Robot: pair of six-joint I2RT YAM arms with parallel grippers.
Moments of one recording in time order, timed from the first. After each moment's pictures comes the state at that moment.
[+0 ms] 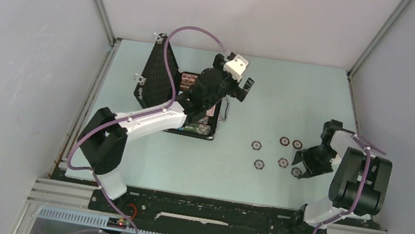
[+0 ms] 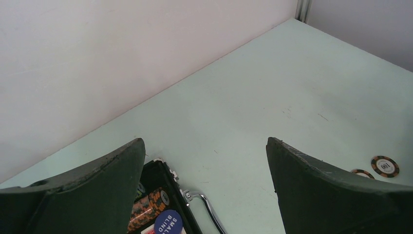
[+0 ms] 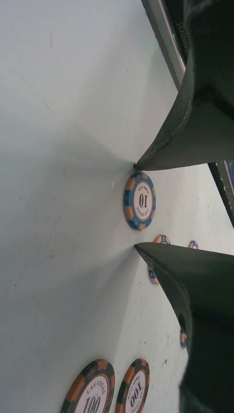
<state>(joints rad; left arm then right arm) -0.77 1.68 1.26 0.38 -0.19 0.13 -0.23 1.59 0.86 -0.85 -0.06 0.93</state>
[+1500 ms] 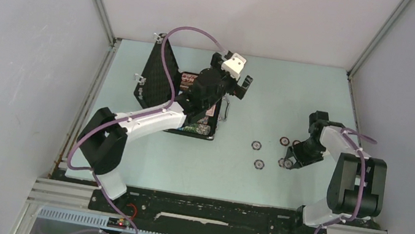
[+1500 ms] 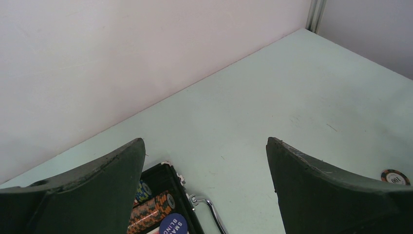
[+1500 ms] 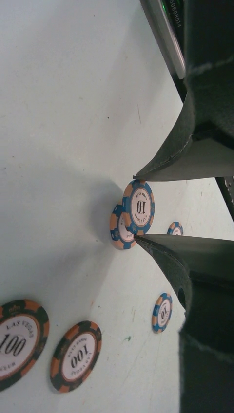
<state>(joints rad) -0.76 1.68 1.24 0.43 -0.23 0.13 -0.05 1.53 0.90 -0.88 -0.02 1.05</state>
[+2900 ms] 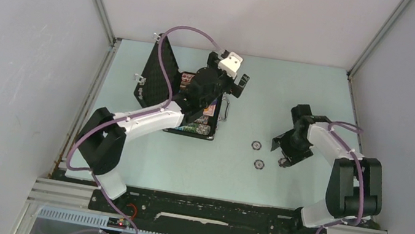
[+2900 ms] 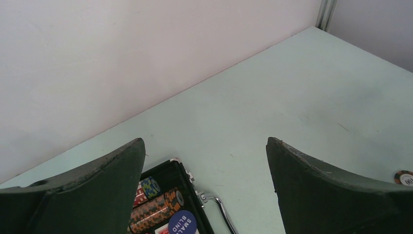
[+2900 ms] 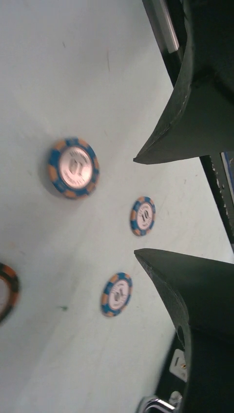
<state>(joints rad) -0.74 1.67 1.22 0.44 -0.23 0.14 0.13 1.53 0.95 -0.89 0.00 1.13</state>
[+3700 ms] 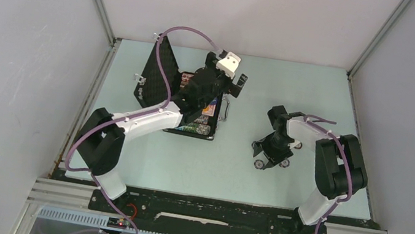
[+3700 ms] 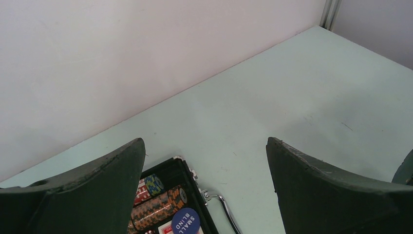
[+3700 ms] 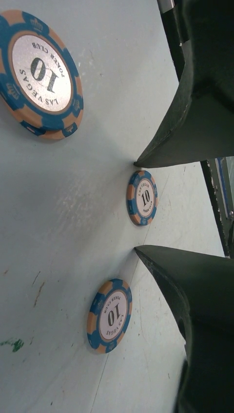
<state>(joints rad) -0.73 1.65 1.21 0.45 -0.24 0.14 0.34 1.73 1.01 -0.86 -0.07 1.22</state>
